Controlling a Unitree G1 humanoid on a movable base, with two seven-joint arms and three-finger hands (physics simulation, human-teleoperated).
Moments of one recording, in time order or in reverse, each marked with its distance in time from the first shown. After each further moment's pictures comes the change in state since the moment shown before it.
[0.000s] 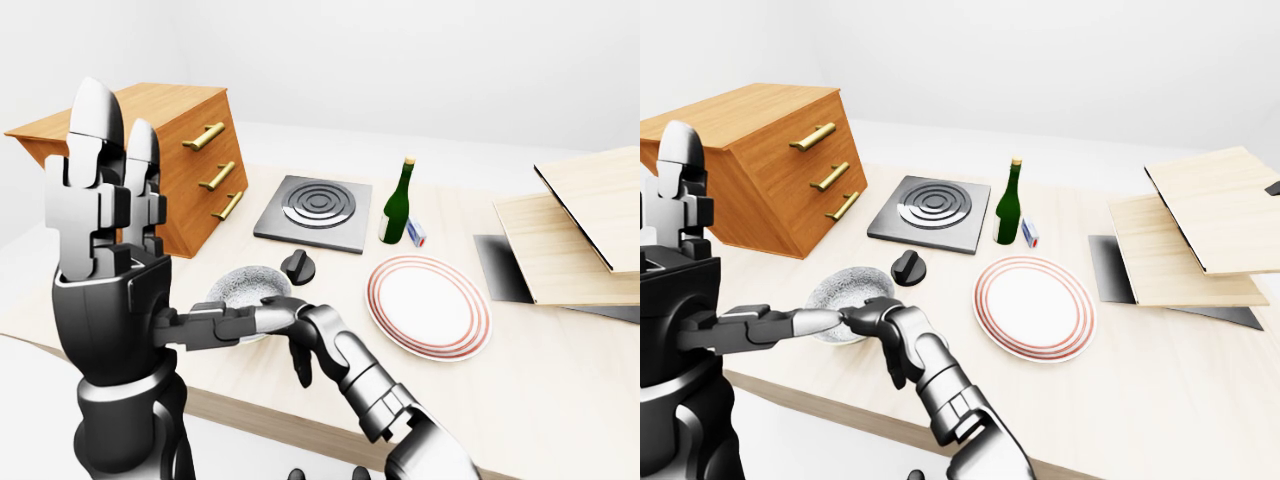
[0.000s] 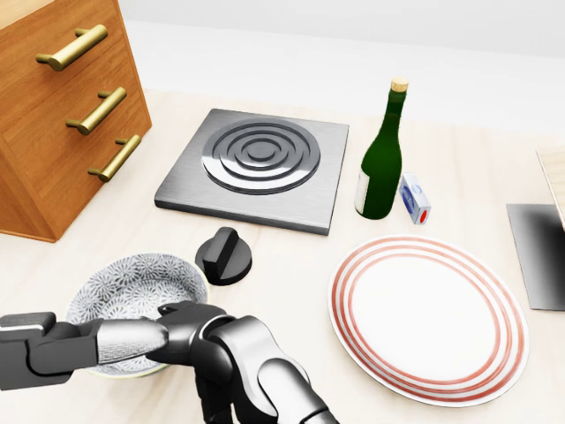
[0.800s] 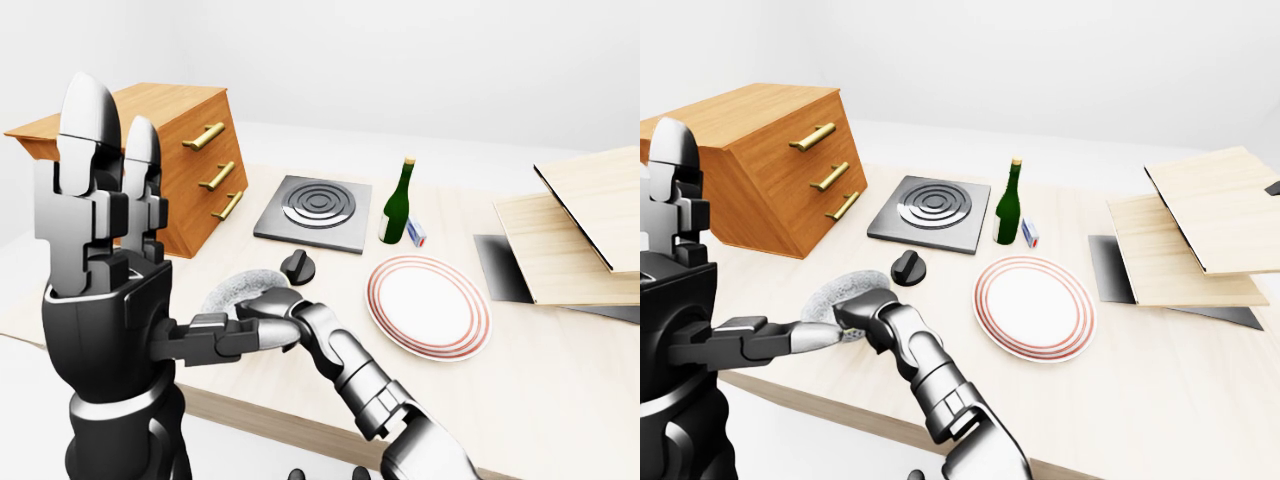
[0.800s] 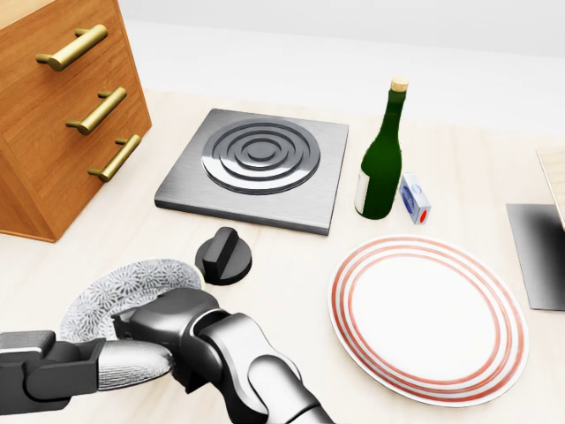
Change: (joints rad) left arm 0.024 -0.006 -0.016 -0.053 -0.004 0.000 -0.030; right arm -0.043 0.021 0.001 0.046 -0.028 0.000 -0.155
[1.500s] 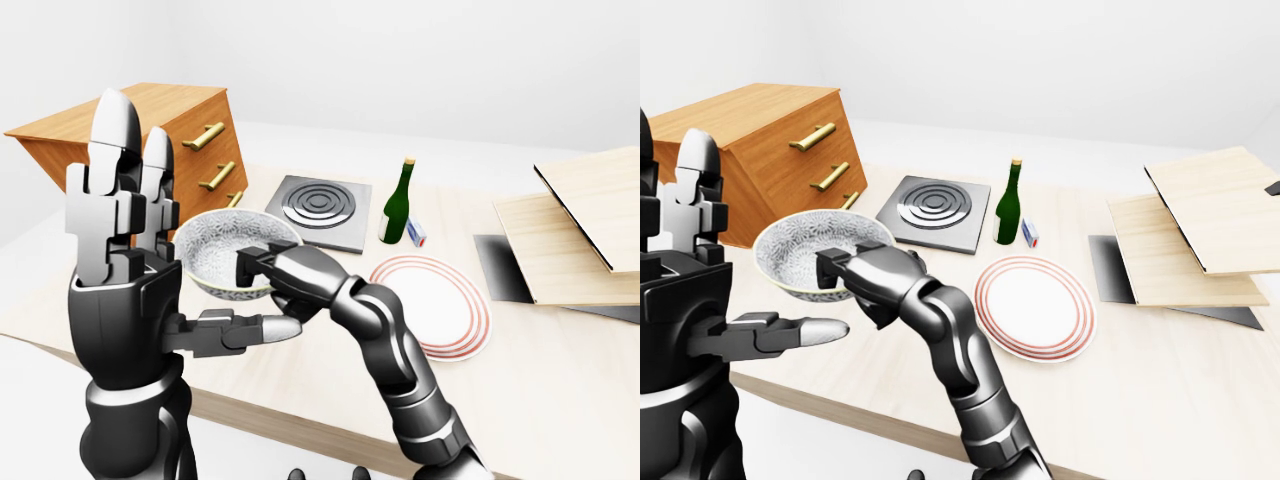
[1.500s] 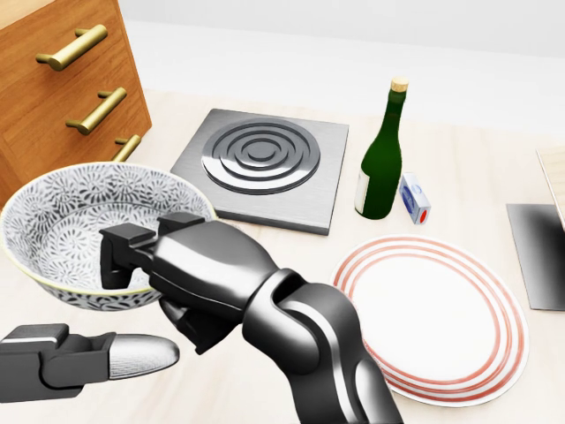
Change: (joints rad) left arm 0.004 -0.004 -0.014 0.043 0.000 0.000 0.010; right arm 0.196 -0.138 -0.003 -0.805 0.329 0.000 0.205
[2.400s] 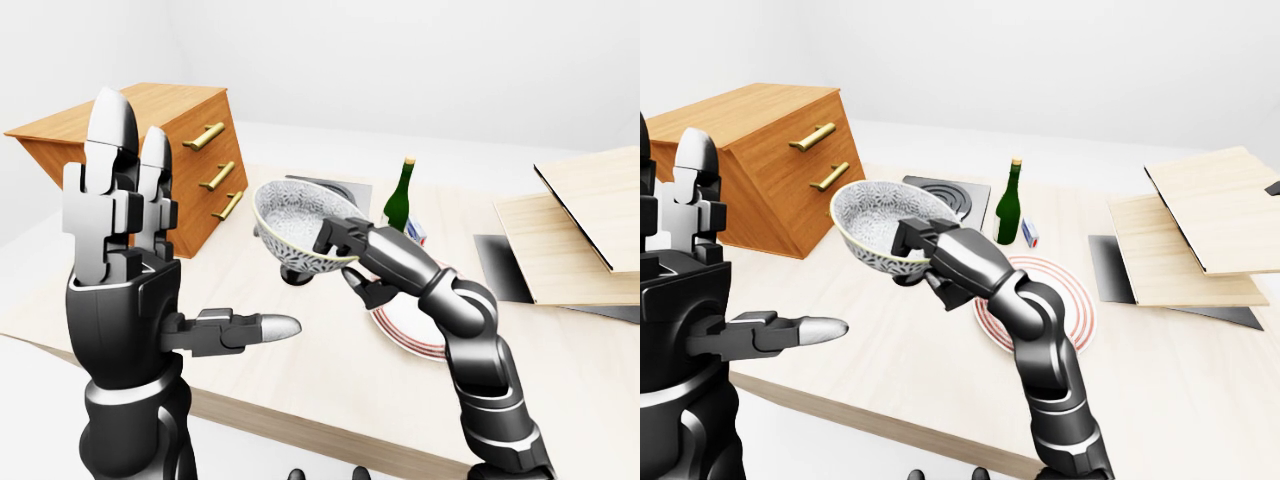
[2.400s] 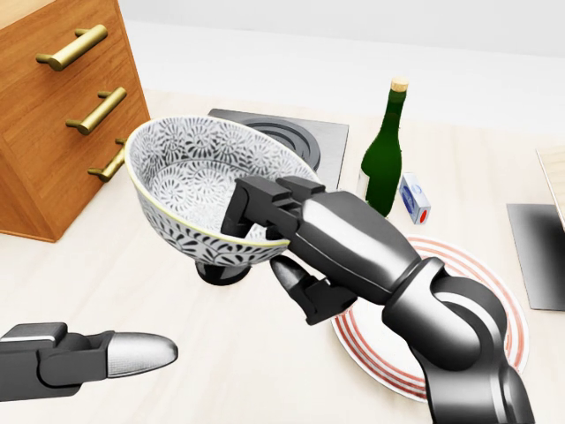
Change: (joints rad) left arm -0.003 0.000 0.004 0.002 -0.006 0.000 0.004; right arm 0.075 -0.296 -0.219 -0.237 0.329 0.000 0.000
